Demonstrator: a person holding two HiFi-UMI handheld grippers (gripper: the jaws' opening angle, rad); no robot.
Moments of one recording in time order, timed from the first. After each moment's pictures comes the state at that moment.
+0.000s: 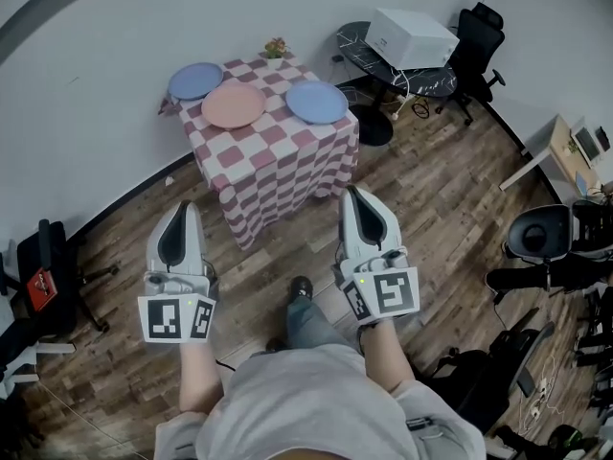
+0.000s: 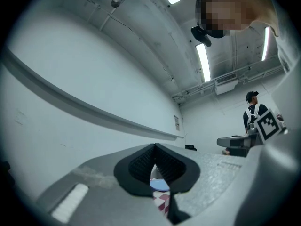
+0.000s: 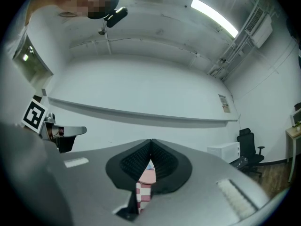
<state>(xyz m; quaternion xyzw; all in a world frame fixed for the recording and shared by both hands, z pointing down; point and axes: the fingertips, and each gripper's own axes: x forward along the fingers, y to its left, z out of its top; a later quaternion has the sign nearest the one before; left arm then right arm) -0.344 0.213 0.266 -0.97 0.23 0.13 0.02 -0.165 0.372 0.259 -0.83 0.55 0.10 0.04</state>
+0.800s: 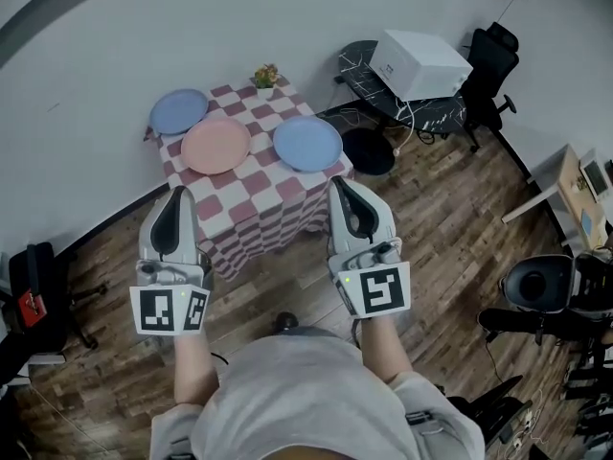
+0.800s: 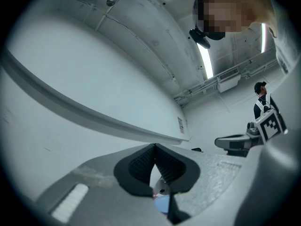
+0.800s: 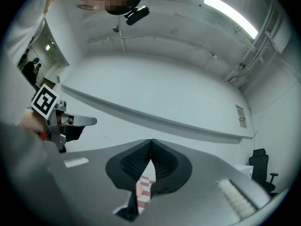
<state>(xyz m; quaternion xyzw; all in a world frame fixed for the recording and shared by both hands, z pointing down) -0.167 0.122 0.230 -0.96 0.24 0.15 0.04 -0.004 0.260 0.222 -0.78 0.60 0.17 -0.02</state>
